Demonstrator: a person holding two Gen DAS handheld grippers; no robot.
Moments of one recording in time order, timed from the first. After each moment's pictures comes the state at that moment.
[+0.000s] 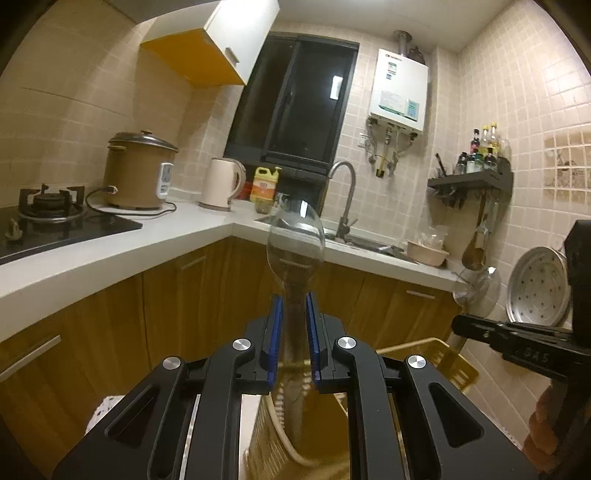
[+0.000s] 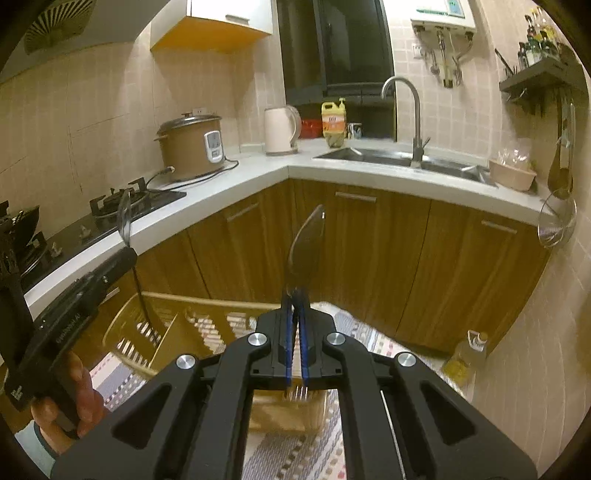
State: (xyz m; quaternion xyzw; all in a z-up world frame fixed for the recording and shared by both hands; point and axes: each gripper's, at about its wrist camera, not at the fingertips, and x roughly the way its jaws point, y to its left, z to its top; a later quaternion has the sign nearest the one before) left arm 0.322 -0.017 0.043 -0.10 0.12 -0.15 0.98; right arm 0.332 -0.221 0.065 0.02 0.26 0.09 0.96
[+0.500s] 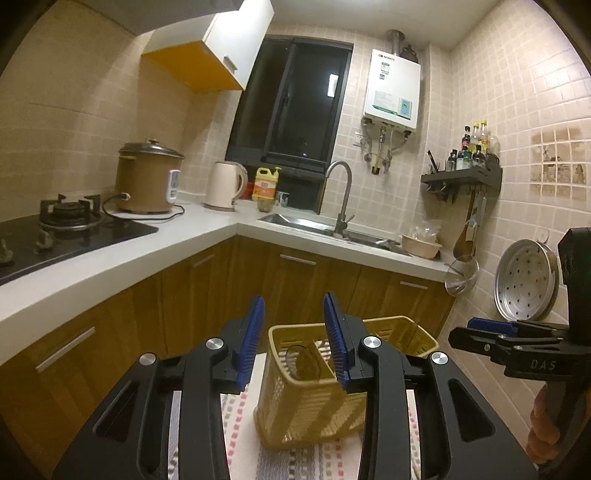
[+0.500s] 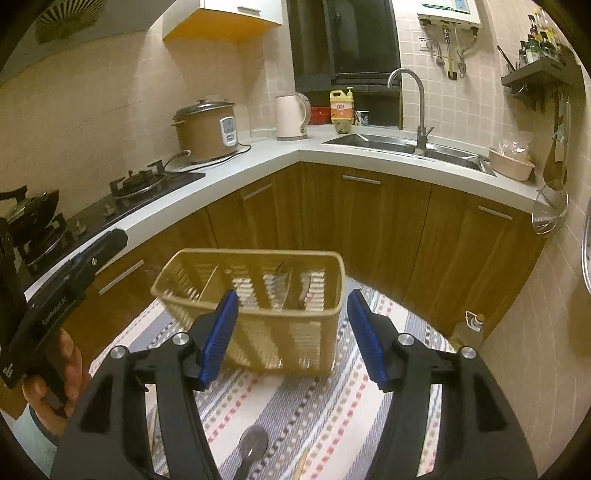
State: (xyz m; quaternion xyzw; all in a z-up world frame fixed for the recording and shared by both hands) left arm 0.249 -0.001 0.065 -0.08 0.12 -0.14 0.98; right arm 0.256 -0.214 0.077 0.00 0.29 0.10 0.95
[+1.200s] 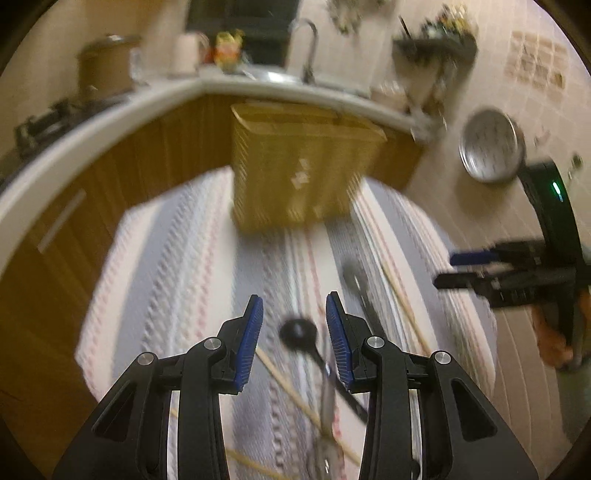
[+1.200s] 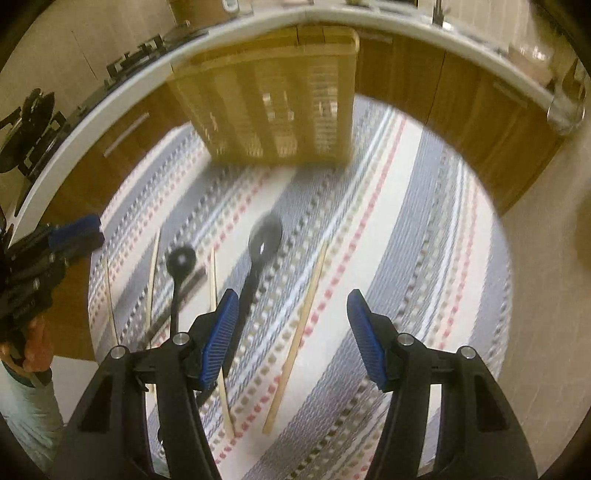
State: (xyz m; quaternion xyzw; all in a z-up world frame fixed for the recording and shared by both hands) left arm 0.168 0.008 -0.001 0.00 0.41 -0.23 0.88; right arm 0.177 -0.221 -0.016 0.00 0.54 0.12 0.83
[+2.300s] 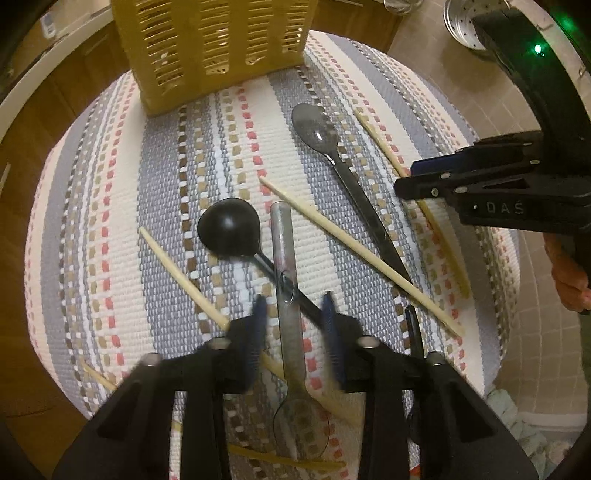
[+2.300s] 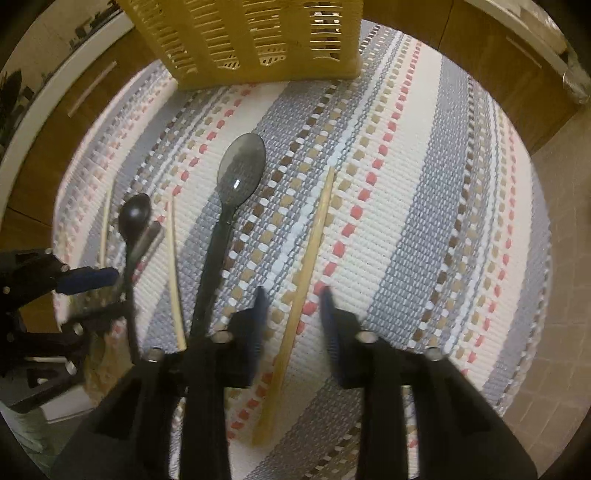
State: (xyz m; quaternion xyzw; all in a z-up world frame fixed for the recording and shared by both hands) left arm 0.179 -0.072 -0.090 0.12 0.57 -0.26 0.77; right arm 0.205 -0.197 -0.080 -0.03 0.61 0.08 0.79
